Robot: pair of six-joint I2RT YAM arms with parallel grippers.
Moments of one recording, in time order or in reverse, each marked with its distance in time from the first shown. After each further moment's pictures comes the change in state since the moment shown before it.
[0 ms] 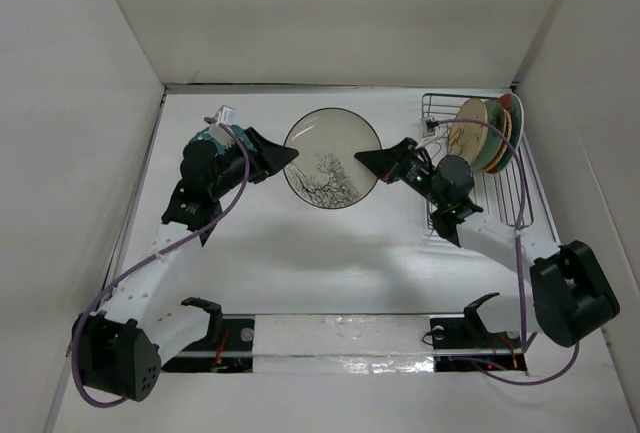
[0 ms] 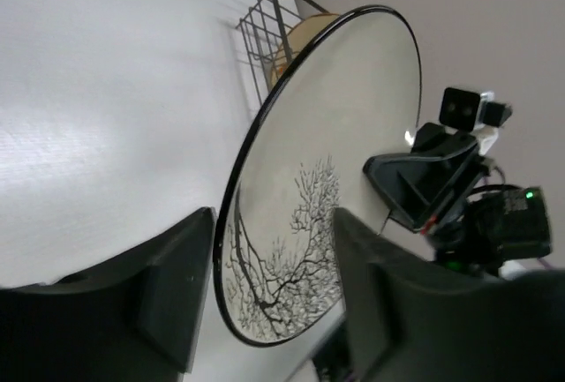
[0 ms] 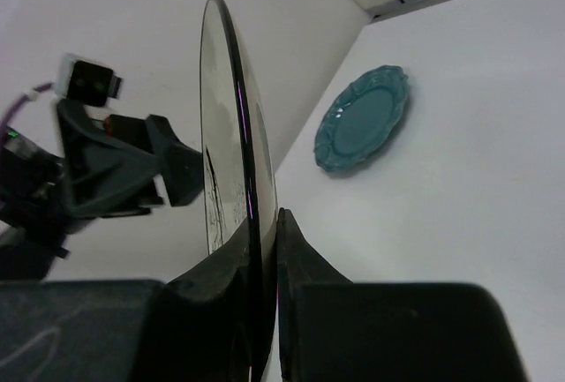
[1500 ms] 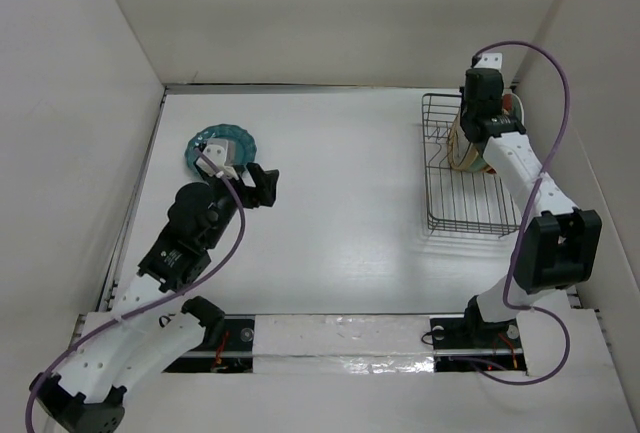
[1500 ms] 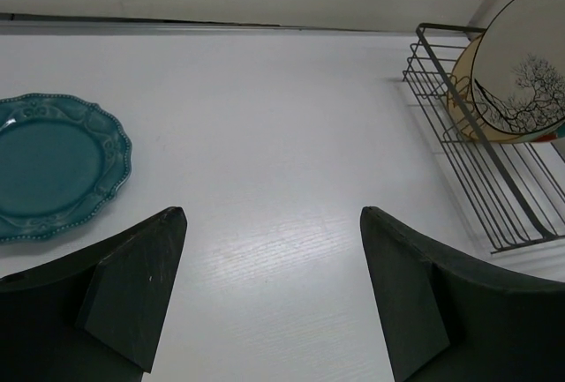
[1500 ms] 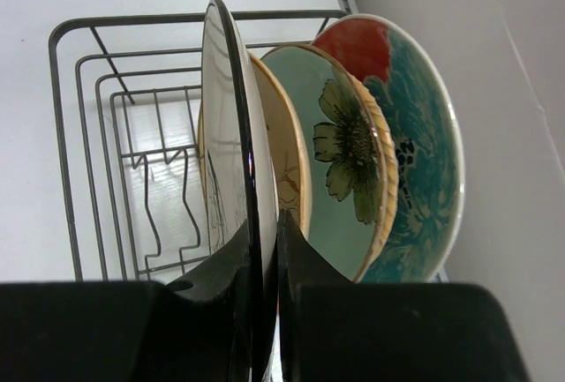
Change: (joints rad) left arm -0.301 -0.386 -0.018 -0.302 -0.655 0.610; right arm -0.350 0.257 0.798 -1.207 0.854 -0.937
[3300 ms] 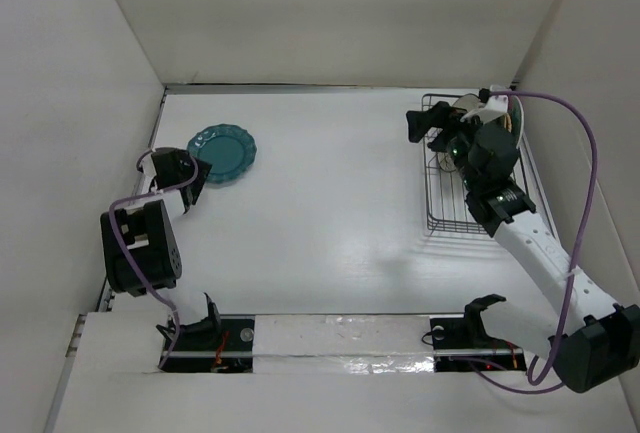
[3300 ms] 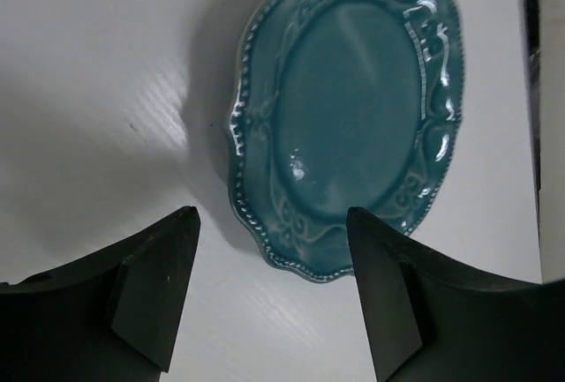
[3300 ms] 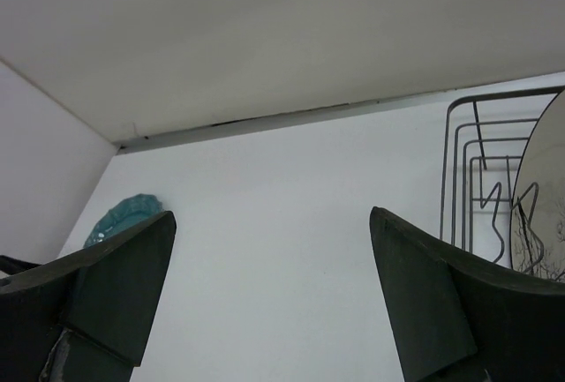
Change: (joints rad) left arm 0.798 0.907 0.008 0.329 0.222 -0.645; right arm 0.237 -0.536 -0.489 0.496 -0.377 0.448
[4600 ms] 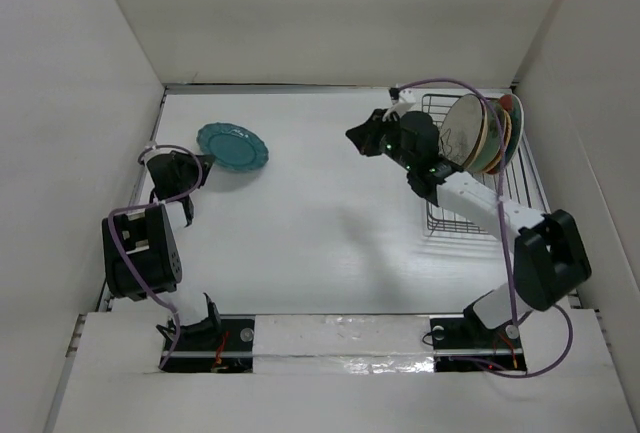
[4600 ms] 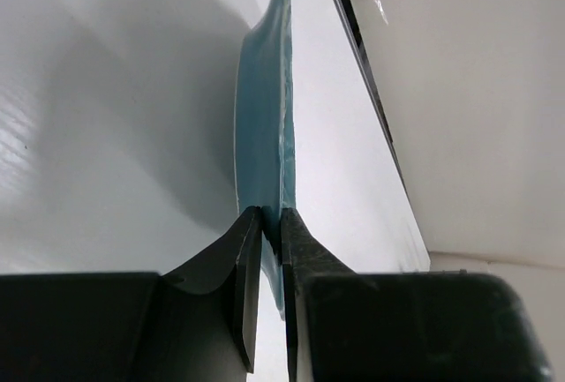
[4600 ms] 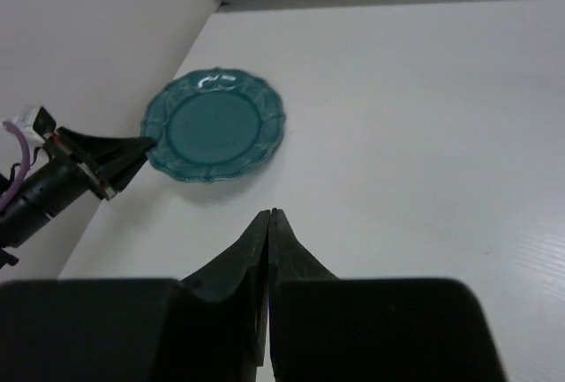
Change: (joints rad) left arm 0.010 0.020 -0.123 0.446 0.236 -0.122; right arm 0.167 0.430 0.113 0.160 -0.237 0.072
